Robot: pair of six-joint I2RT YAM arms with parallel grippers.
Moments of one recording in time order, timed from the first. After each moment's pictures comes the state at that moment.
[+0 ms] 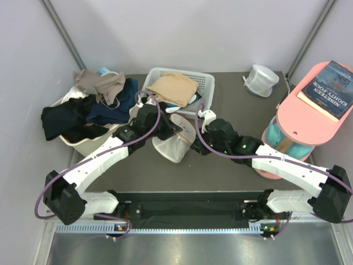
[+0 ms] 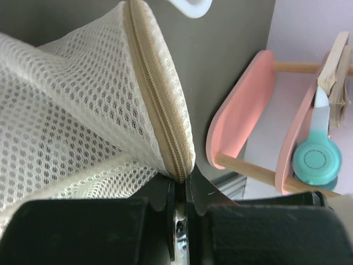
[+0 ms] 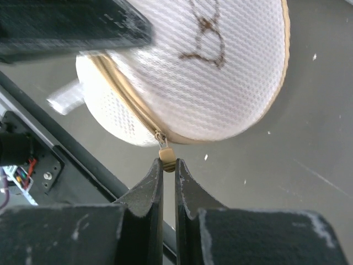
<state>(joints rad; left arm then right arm) -0.65 1.25 1.03 -0.35 0.05 -1.13 0.91 1.19 0.94 -0.33 0.03 0.45</state>
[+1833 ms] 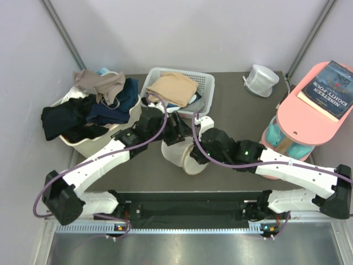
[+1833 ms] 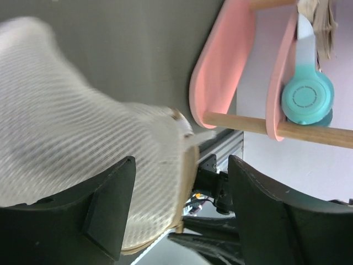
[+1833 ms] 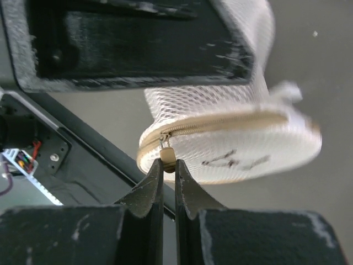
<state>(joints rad) -0.69 1.20 0.97 -0.27 0.21 -1.04 1.12 1.17 1.06 -0.55 0.24 0.53</state>
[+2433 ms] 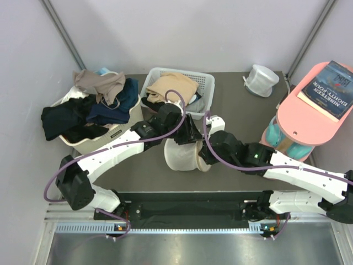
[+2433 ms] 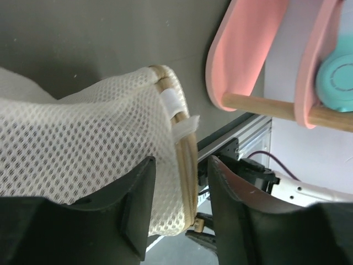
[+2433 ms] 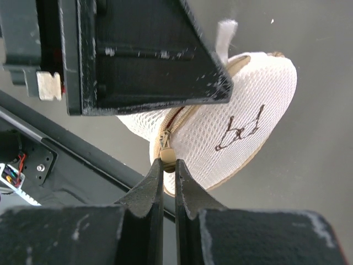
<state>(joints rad) -0.81 1.42 1.18 -0.39 0.19 -0.97 1.12 1.07 1.03 -0.64 0.35 0.59</state>
